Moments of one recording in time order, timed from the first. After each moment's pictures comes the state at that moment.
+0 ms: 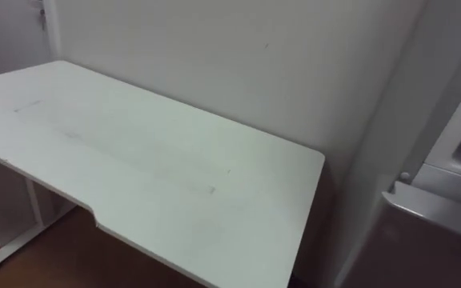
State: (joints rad) left arm 0.41 0.31 0.28 0.88 0.20 0.07 0.13; right arm -0.74 -0.79 0.02 0.61 0.48 -0.03 -0.75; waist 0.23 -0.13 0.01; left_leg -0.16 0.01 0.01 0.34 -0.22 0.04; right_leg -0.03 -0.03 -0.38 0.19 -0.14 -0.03
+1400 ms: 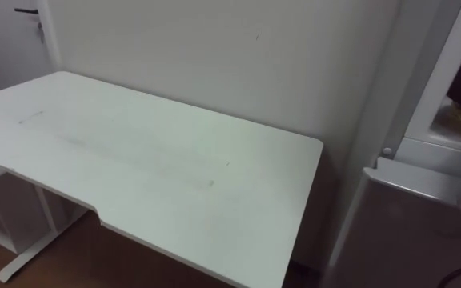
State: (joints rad) left arm 0.36 0.33 0.10 0.83 0.11 0.06 0.12; right arm -0.80 -0.75 0.06 0.74 0.63 -0.22 -0.49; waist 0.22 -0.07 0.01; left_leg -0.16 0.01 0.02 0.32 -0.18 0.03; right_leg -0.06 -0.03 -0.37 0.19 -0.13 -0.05
